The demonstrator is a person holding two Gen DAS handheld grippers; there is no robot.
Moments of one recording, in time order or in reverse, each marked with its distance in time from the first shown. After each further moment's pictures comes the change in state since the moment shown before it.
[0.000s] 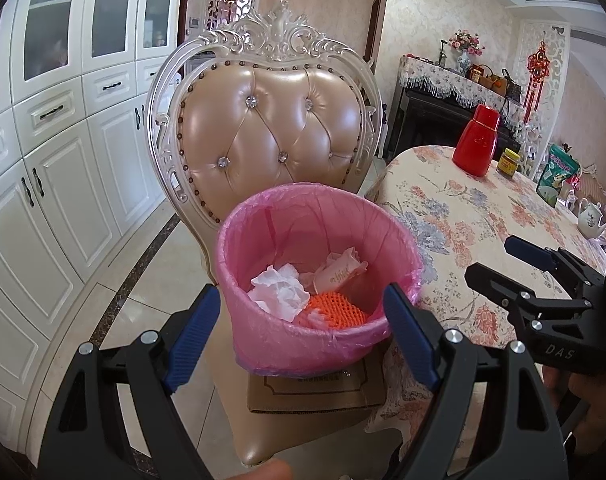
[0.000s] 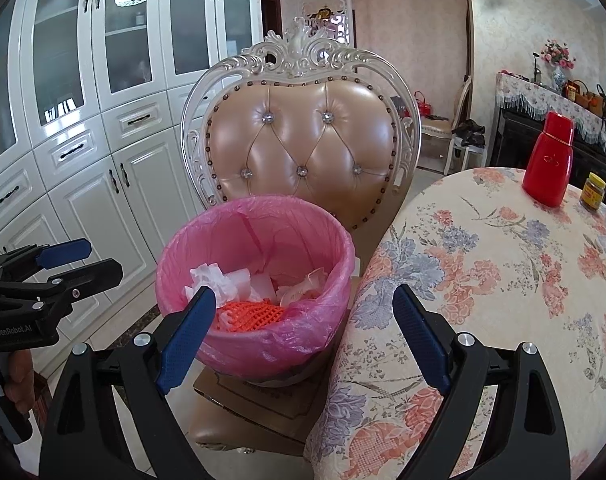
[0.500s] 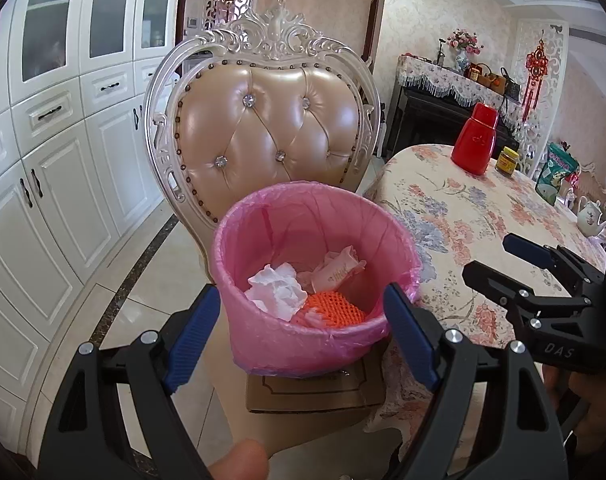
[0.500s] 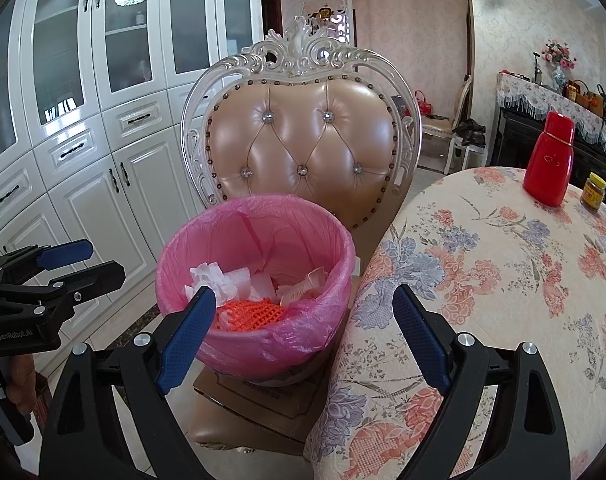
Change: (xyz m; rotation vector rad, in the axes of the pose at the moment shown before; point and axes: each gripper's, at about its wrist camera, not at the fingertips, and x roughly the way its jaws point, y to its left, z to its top) left arm 0.002 -0.002 0.001 0.007 0.001 -0.004; right arm 0.001 0.000 -0.001 -0.002 0.003 0.000
